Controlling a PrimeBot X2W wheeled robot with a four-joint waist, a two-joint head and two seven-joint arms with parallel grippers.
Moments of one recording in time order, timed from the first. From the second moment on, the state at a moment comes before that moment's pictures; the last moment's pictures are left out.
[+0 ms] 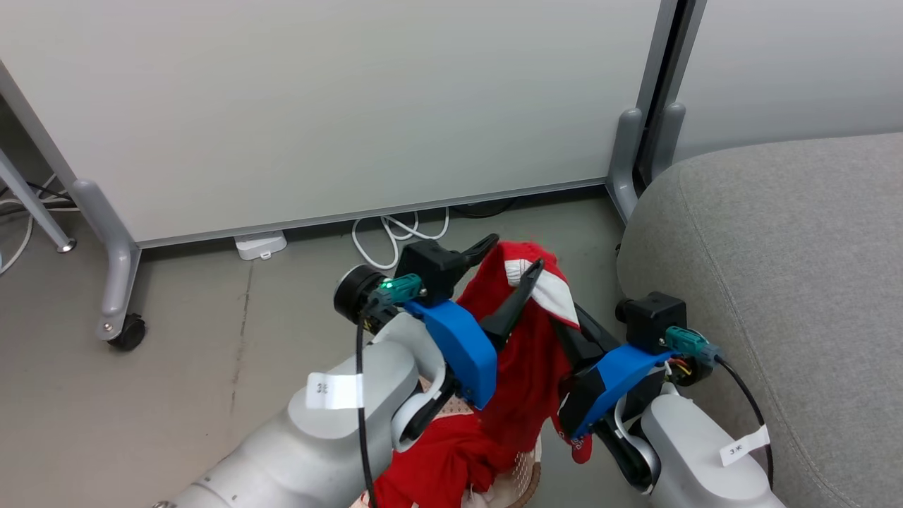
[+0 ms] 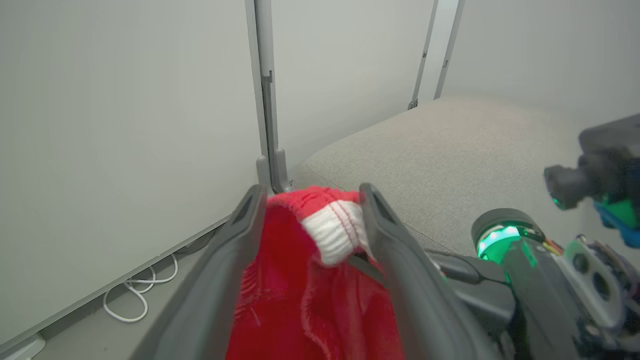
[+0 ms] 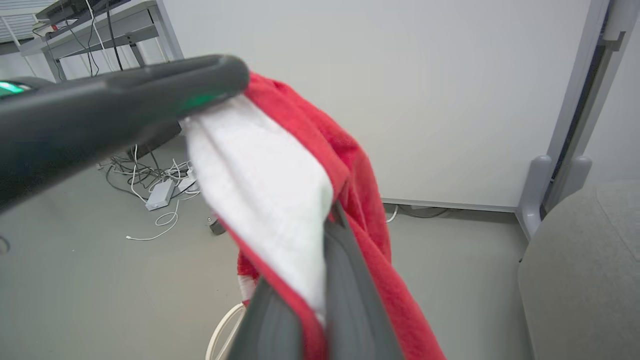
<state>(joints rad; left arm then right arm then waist) -0.83 0.09 -1.22 0.73 -0.99 -0.06 -0.26 -0.51 -0.05 0.46 0.71 0.41 0.13 -0.26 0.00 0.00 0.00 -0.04</state>
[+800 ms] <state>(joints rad) -0.20 0.25 -0.58 0.30 -0.51 -0.08 -0.26 -0.46 -0.05 0.40 0.67 0.36 0.13 -0.26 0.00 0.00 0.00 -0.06</state>
